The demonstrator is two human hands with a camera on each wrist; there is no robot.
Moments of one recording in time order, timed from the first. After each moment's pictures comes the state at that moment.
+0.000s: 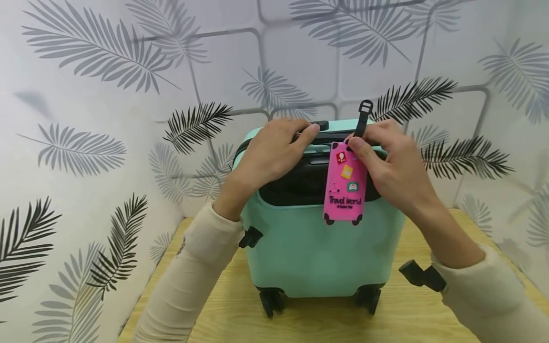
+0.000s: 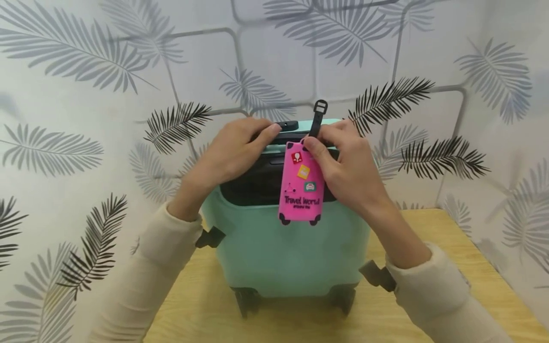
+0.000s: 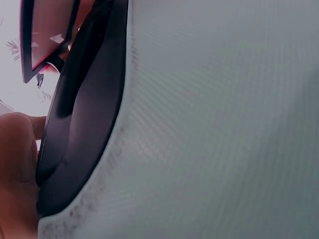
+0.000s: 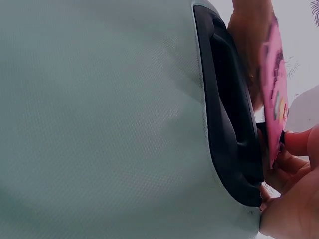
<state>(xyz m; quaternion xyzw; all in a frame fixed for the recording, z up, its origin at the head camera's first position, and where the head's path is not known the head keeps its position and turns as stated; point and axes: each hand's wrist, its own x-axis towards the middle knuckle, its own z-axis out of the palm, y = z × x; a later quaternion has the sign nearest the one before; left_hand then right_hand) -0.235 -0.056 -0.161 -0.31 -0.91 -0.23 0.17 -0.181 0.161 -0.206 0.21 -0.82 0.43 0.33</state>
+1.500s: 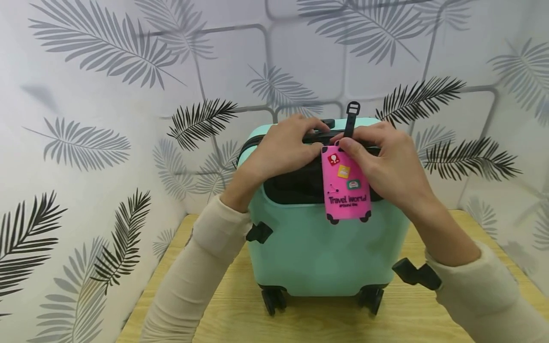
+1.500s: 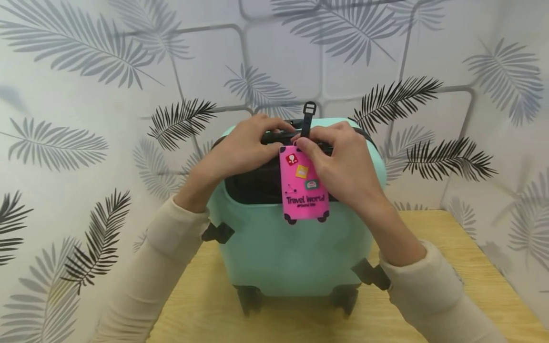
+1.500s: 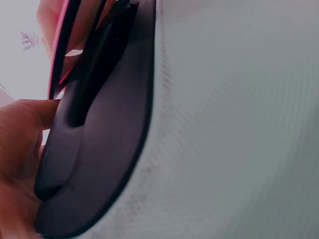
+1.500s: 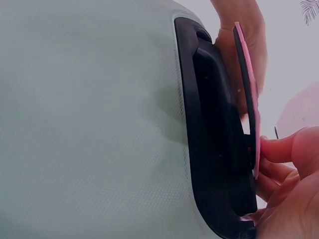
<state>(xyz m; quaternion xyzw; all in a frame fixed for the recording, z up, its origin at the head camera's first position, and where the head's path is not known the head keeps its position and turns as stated) -0.240 -0.052 -0.156 -0.31 -0.92 -0.22 0.10 -0.182 0.144 -0.196 0.18 -0.85 0.40 0.30</state>
